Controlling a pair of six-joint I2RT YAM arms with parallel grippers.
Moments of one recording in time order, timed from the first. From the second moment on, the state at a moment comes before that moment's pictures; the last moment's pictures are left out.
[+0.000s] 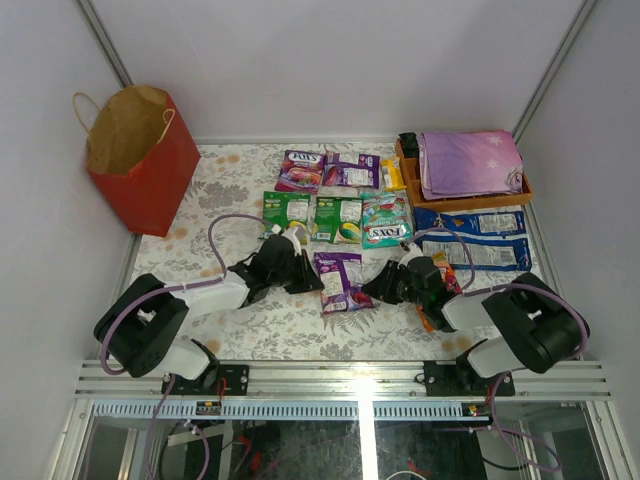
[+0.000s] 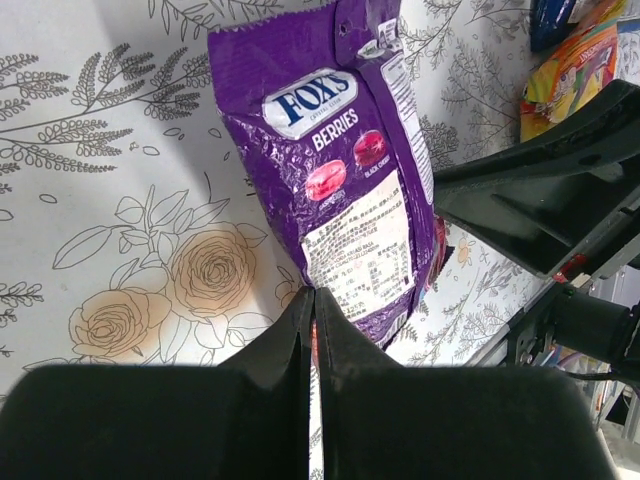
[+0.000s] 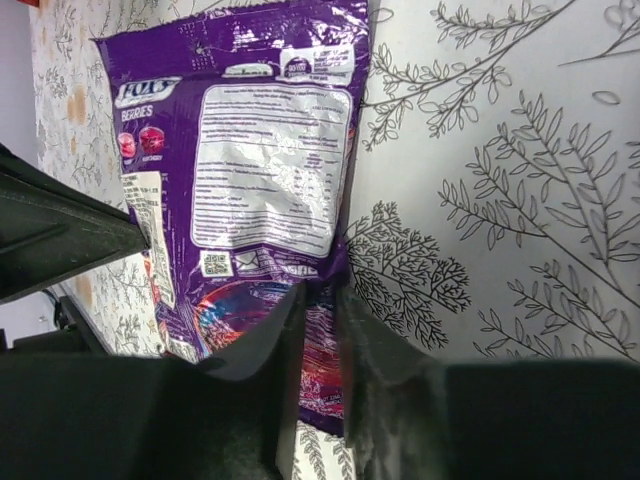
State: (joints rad) left arm -0.66 1.44 0.56 0.17 0.27 -0.80; right arm 0.57 1.43 0.23 0.65 -0.24 0.81
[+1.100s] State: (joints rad) left arm -0.64 1.69 0.29 1.04 0.35 -1.10; right arm 0.57 1.63 0.14 1.02 -0.34 0.96
